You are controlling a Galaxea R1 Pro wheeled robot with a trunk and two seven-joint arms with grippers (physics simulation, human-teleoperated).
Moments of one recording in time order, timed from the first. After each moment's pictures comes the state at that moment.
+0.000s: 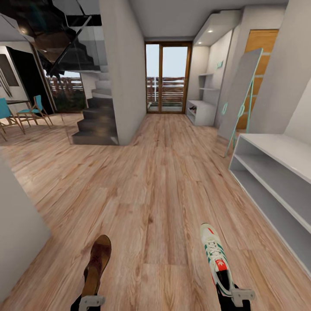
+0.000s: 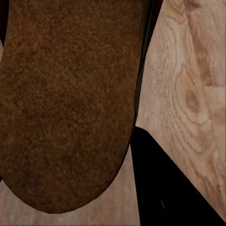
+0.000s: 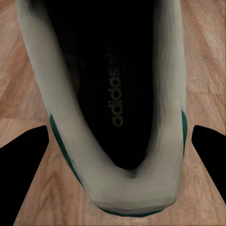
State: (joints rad) left arm -0.23 -0.03 0.32 -0.36 -0.30 -0.53 -0.05; right arm -0.40 -0.10 0.03 -0.03 -0.04 -0.78 0.01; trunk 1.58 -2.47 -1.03
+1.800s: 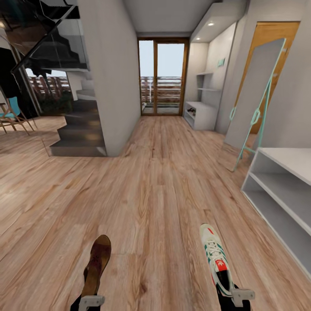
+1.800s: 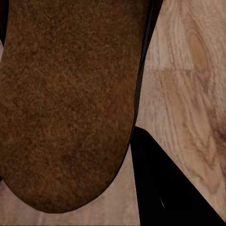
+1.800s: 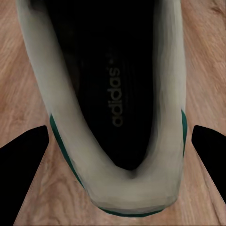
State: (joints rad) left arm -0.23 -0.02 0.32 -0.36 -0.30 -0.53 -0.05; right arm -0.40 -0.10 0.03 -0.03 -0.04 -0.78 0.01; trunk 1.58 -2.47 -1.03
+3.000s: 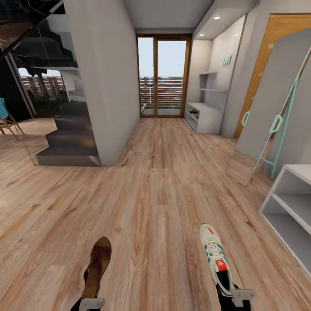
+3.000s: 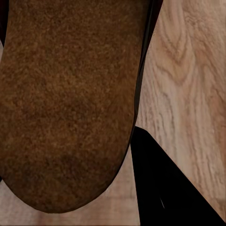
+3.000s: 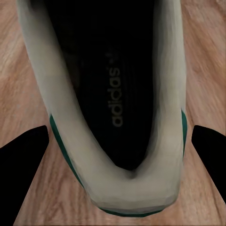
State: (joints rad) left arm -0.23 -0.02 0.32 -0.34 -0.30 -0.53 -0.05; right arm -0.40 -0.10 0.03 -0.03 -0.04 -0.78 0.01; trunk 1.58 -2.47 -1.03
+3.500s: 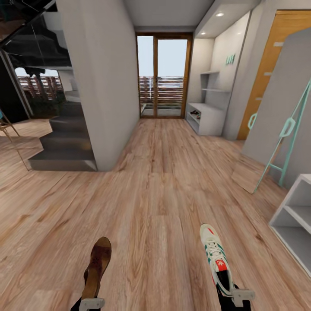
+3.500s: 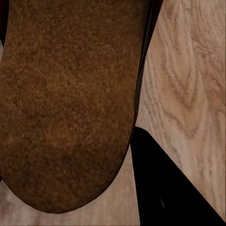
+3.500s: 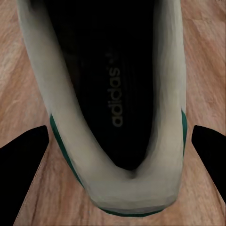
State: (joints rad) left arm -0.23 -0.02 0.32 -0.34 -0.30 -0.53 -0.05; right arm -0.40 -0.10 0.03 -0.03 -0.04 -0.78 0.01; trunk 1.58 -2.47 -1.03
